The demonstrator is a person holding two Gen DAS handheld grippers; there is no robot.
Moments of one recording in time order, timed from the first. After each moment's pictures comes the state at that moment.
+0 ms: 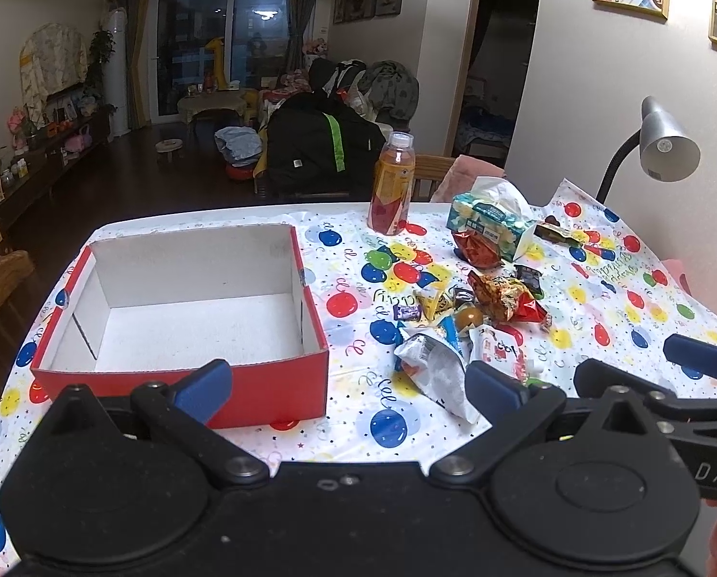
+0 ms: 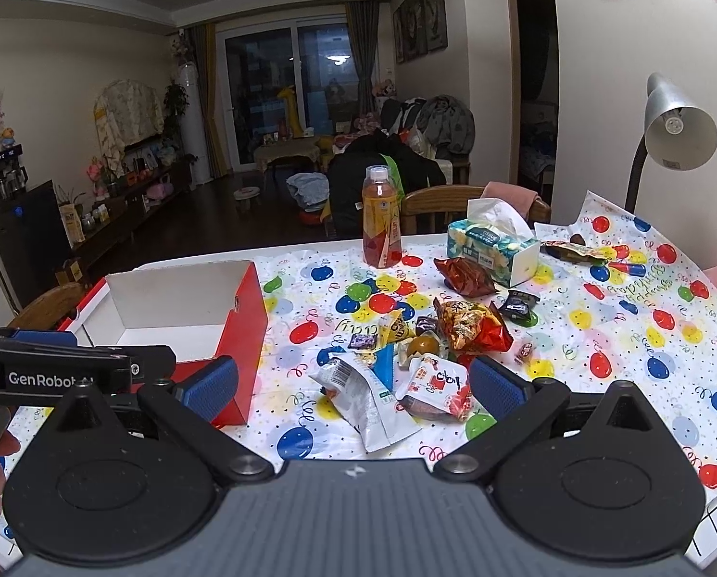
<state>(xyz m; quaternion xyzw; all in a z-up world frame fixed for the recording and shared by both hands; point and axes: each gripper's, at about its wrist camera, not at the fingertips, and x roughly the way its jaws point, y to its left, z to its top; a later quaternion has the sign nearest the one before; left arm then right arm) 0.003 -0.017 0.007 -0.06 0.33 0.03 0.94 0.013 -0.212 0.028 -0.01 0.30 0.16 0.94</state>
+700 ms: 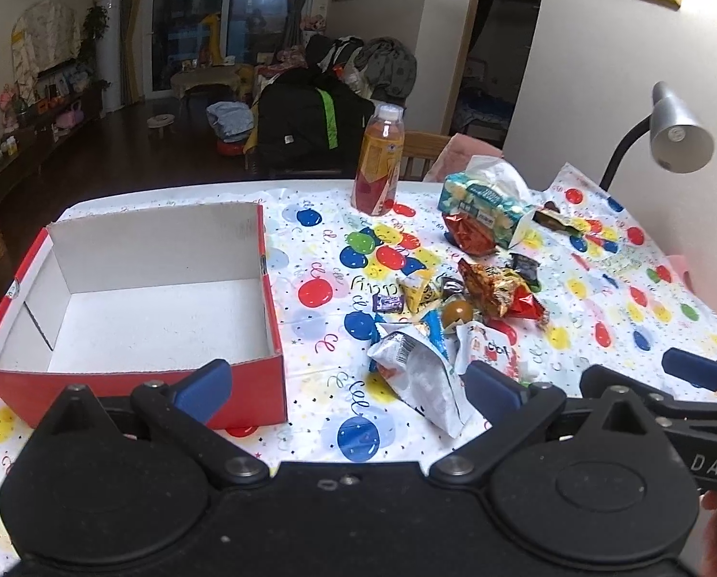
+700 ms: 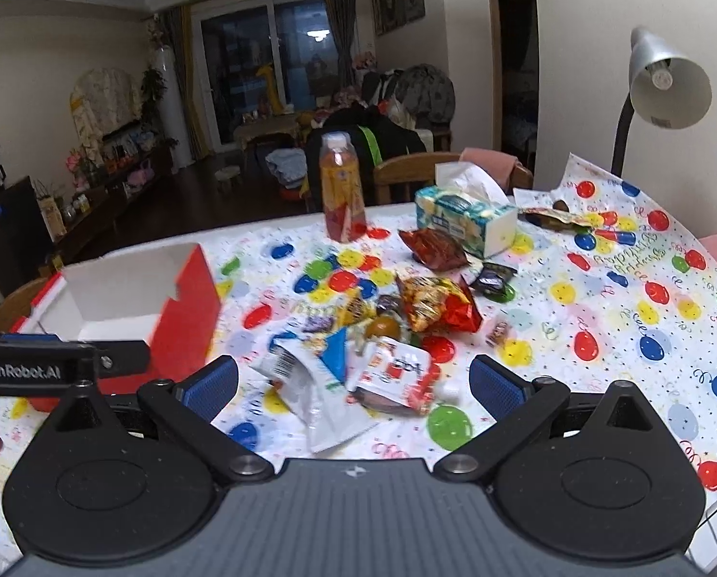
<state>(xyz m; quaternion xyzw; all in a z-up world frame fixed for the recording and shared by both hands) 0.053 -0.040 -0.020 -0.07 0.36 0.03 0.93 0.071 -0.252 -0.002 -0.01 0.34 0.14 0.93</state>
